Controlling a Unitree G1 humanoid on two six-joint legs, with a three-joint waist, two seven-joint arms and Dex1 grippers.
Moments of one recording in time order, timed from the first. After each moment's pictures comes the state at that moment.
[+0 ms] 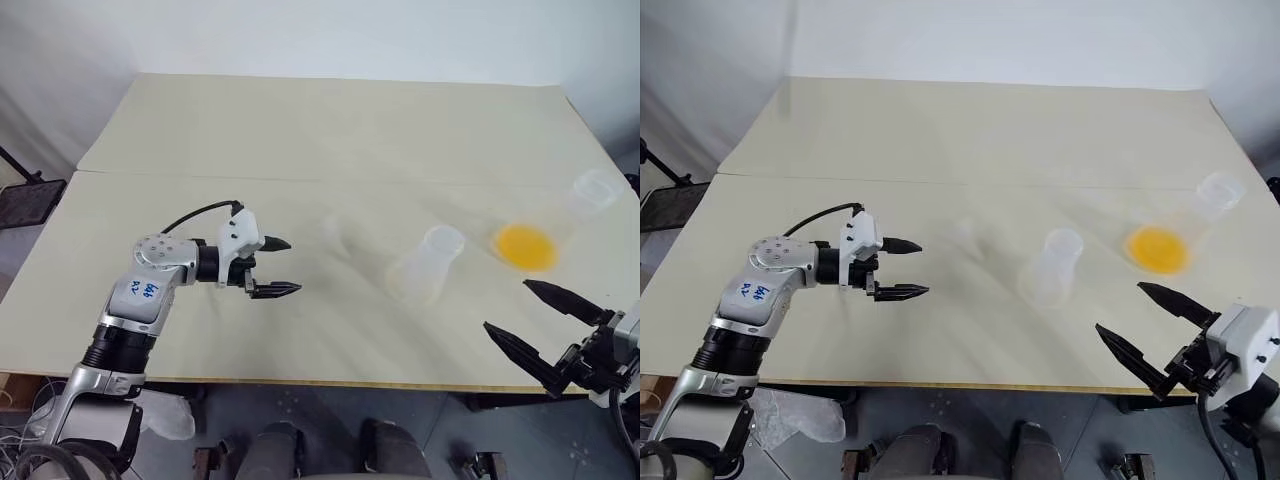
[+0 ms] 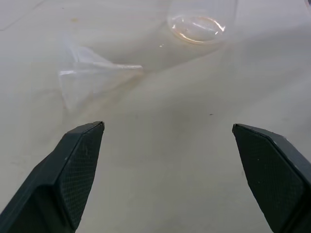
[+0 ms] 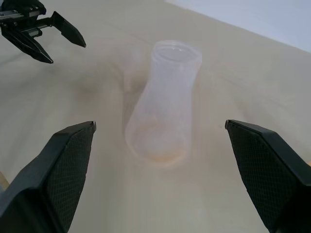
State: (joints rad) left arm -0.60 0.57 -0.12 0.15 -0.22 0.32 -1.08; right arm 0.47 -0.65 -0.62 -0.61 0.72 0.20 0.86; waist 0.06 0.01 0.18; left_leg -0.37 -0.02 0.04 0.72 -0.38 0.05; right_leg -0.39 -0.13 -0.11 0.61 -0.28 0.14
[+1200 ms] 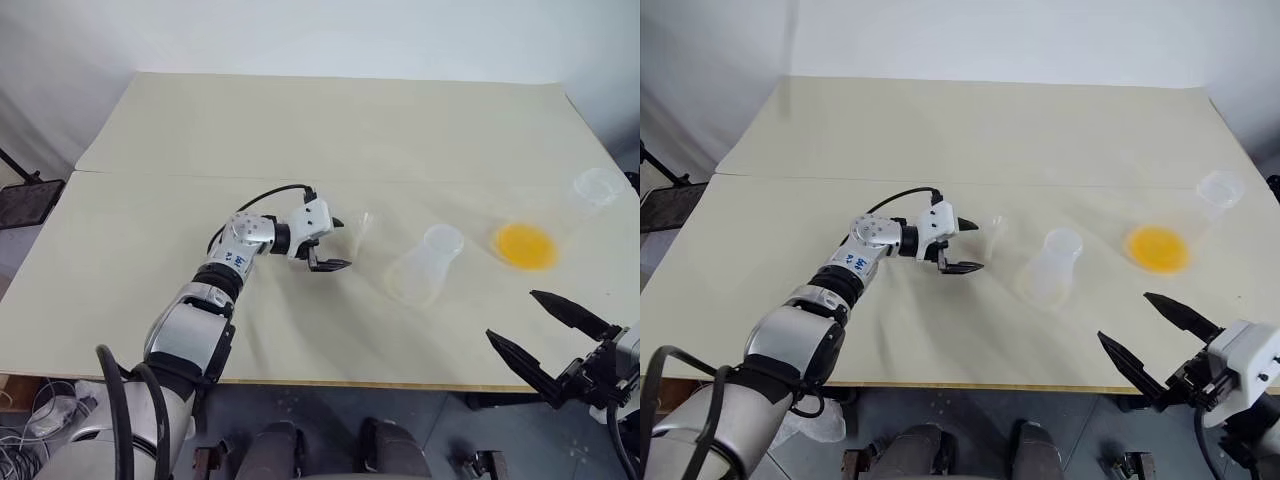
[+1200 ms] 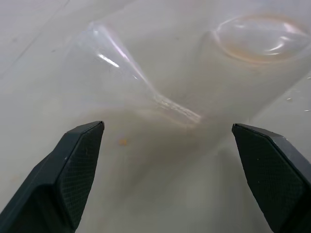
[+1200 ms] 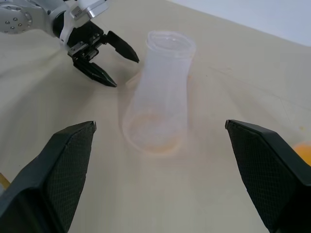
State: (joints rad) left arm -1.14 0.23 -0.17 1.23 0.10 -0.40 -0.93; right arm 0.58 -0.57 -0.65 -0.70 0.70 0.20 0.81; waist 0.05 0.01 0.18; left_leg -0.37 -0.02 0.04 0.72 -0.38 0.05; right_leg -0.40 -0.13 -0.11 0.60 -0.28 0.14
